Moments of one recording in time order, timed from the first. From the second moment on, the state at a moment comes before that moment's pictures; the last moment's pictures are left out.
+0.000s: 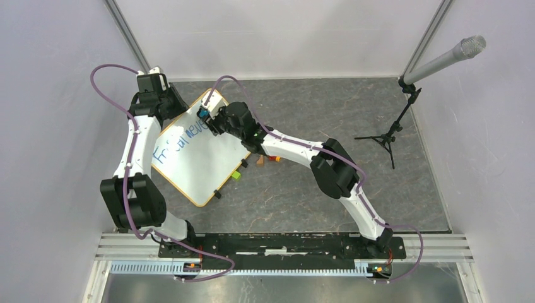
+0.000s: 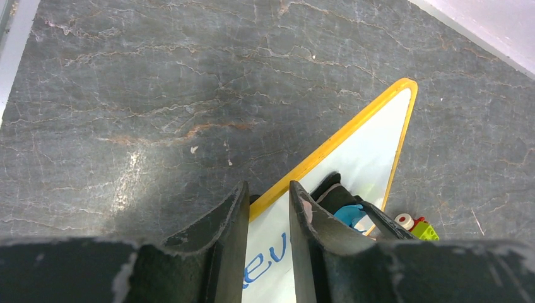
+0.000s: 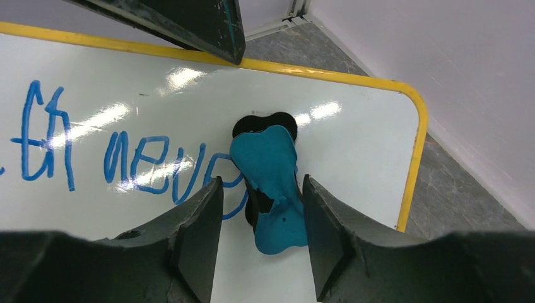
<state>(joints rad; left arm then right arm) 0.13 1.51 1.38 -0.54 0.12 -0.37 0.94 2.31 1.90 0.28 0.00 -0.19</state>
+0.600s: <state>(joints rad) 0.13 1.51 1.38 -0.54 0.13 -0.37 0.93 2.32 1.93 0.28 0.01 -0.21</state>
